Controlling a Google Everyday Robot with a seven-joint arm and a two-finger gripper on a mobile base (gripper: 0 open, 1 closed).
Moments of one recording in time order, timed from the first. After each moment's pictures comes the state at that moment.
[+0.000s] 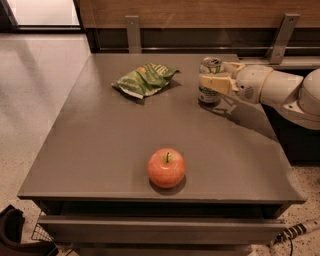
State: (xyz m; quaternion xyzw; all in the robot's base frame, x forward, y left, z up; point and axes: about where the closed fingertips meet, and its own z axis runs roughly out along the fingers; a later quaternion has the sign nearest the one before) arm 0.664 -0.164 0.900 -0.32 0.68 0.24 0.62
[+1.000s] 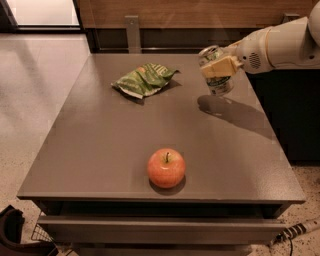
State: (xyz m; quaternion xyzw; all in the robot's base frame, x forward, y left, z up) arm 0.649 -0.159 0.937 -0.41 0.77 0.15 0.47
